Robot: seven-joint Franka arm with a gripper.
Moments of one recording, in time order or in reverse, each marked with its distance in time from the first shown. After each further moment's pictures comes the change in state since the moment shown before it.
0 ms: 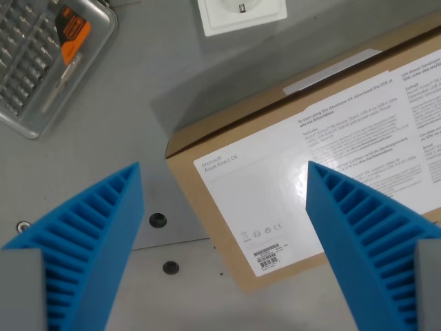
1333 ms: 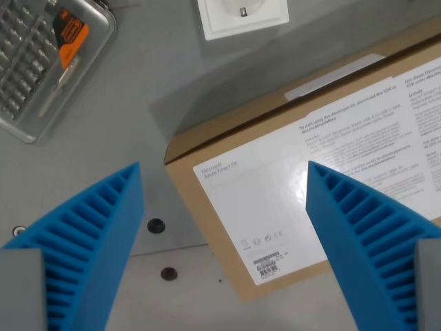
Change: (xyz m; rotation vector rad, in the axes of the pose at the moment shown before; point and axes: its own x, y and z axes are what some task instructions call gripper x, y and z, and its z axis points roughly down) arm 0.004 0.000 0.009 -0.001 0.000 -0.009
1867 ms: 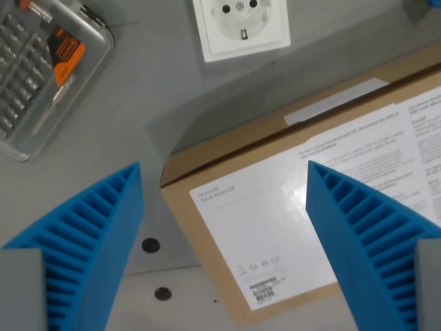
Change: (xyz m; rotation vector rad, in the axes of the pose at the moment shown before) arm 0.014 0.003 0.017 0.000 0.003 -0.022
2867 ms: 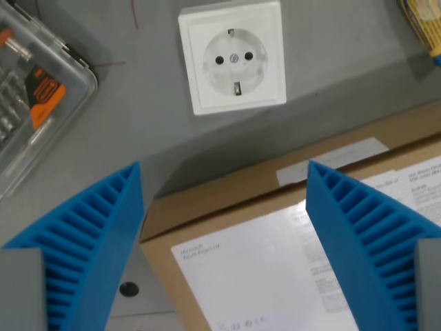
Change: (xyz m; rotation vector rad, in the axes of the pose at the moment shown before) arm 0.030 0.008 0.037 -0.002 -0.005 -0.052
